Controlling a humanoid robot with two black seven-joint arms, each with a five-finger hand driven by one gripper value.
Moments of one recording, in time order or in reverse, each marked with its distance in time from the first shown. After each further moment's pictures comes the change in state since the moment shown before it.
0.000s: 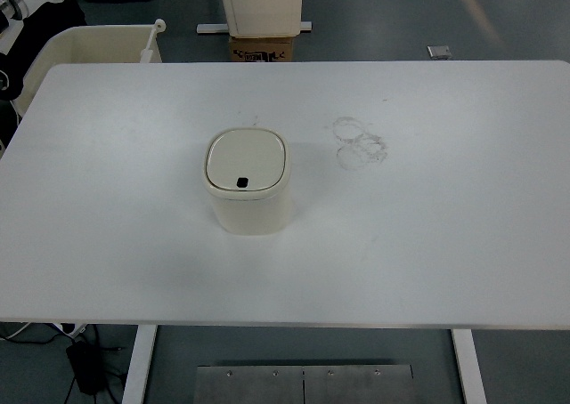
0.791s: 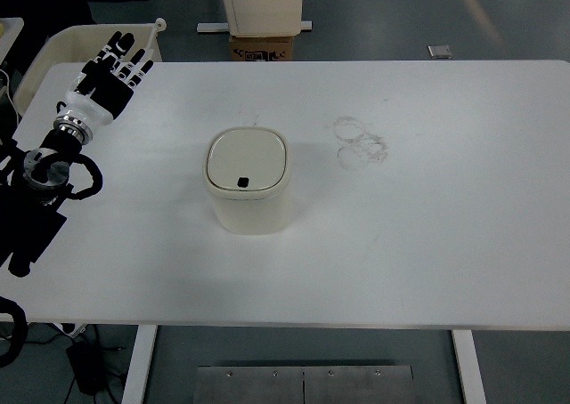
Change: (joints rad) left arm 0.292 -0.382 -0.341 0.428 -0.080 -0.056 -0.026; right arm 0.004 0.000 0.002 0.000 -0.006 0.002 -0.002
